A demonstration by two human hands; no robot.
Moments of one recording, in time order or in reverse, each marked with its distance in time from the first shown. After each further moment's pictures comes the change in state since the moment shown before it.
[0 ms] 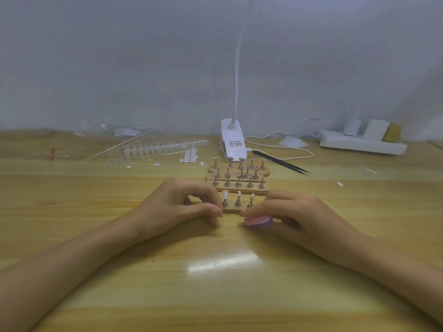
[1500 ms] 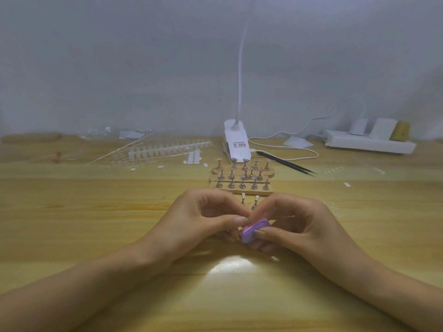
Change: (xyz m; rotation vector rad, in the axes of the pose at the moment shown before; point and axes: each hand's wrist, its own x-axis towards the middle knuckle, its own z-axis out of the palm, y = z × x) left_hand -0.007 0.026 0.033 -0.427 0.077 -0.188; right_hand -0.004 -0.030 0.017 0.828 0.140 0.301
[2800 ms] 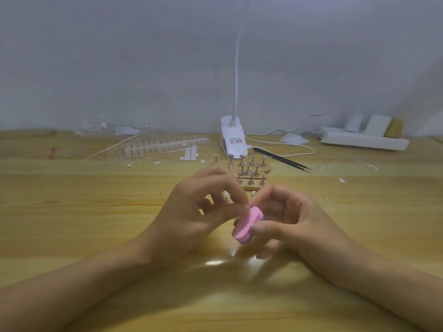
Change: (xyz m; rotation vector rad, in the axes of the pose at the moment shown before) left_hand -0.001 0.005 0.002 0.312 0.124 0.465; right_hand 0.001 -0.011 0.008 0.358 -0.039 0.102
